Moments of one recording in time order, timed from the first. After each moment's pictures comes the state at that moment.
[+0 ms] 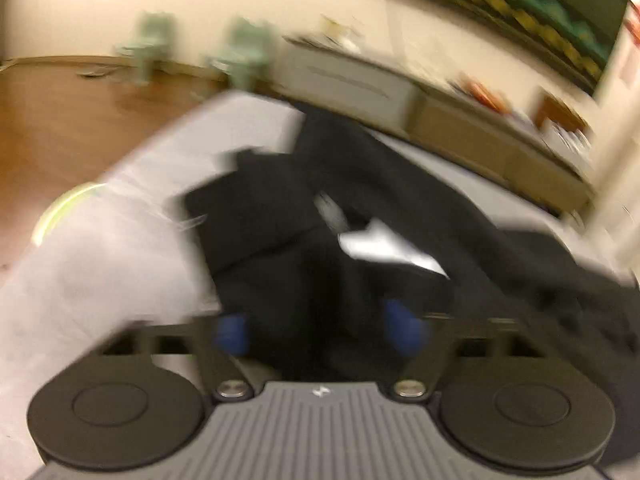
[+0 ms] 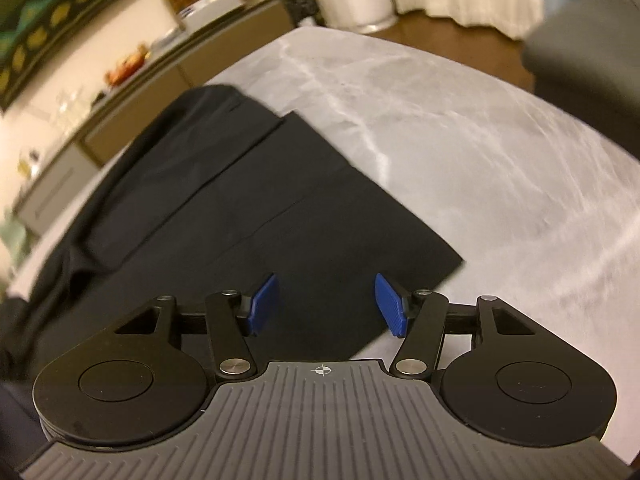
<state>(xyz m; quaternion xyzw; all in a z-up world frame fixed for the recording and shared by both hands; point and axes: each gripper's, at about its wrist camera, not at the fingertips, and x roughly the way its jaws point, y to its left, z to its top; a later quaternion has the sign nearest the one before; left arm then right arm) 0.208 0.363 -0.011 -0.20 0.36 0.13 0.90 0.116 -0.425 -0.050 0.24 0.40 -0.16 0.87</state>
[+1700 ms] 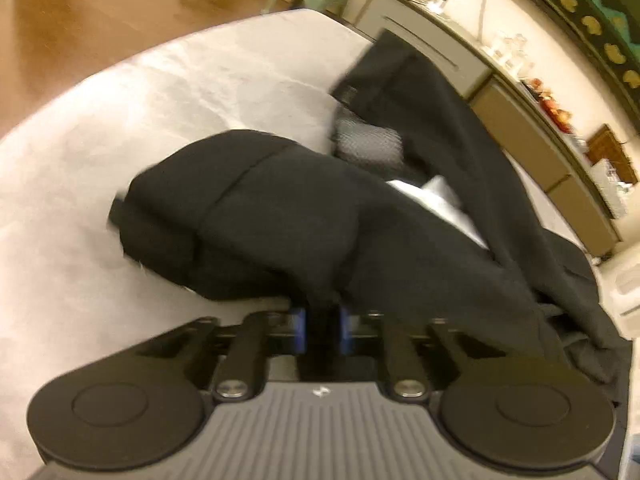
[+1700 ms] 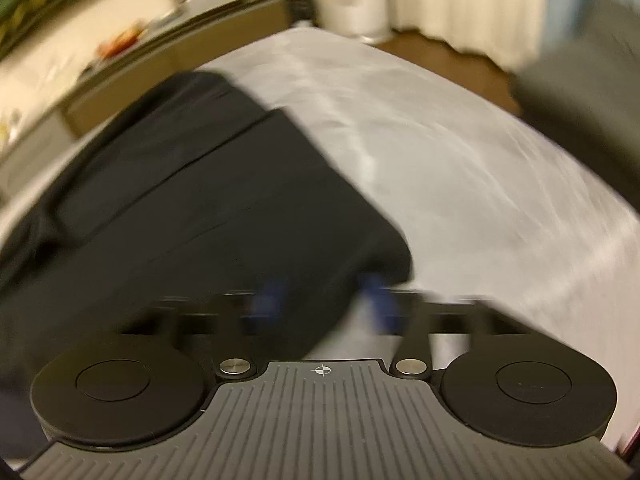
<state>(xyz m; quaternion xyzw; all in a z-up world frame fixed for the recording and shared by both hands) 0.221 0.352 -0.046 -0.29 0.44 0.14 0.84 0.121 -0.408 -0.056 0.16 0.41 -0.19 0.88</state>
